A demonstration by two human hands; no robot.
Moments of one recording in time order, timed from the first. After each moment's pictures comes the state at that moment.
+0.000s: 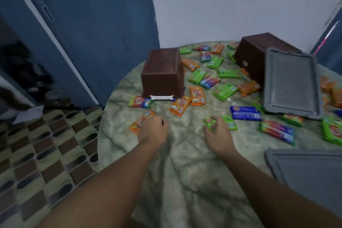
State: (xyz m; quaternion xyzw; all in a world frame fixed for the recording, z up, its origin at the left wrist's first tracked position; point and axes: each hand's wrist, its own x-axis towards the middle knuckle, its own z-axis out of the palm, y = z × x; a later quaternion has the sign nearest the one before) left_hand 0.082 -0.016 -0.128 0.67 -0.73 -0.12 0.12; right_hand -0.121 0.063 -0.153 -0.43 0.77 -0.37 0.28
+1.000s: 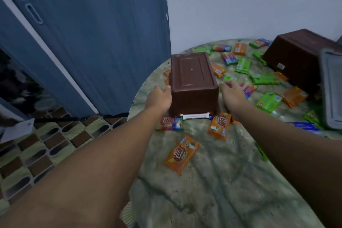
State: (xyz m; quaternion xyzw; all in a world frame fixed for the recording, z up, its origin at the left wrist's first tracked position) left_hand 0.154 -0.260 -0.084 0.65 -0.66 -0.31 0.20; right_hand -0.060 -0.177 -0.084 -0.31 0.75 -0.50 0.31
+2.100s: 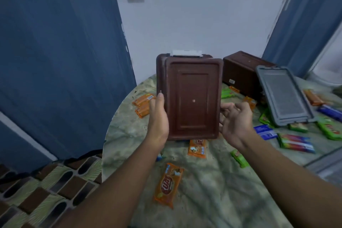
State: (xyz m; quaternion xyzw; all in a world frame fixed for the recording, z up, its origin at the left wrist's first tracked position) left_hand 0.100 -0.233 -0.045 0.39 -0.53 -0.66 0.36; right_hand -0.078 -0.104 -0.056 -0.07 0.50 -0.76 0.40
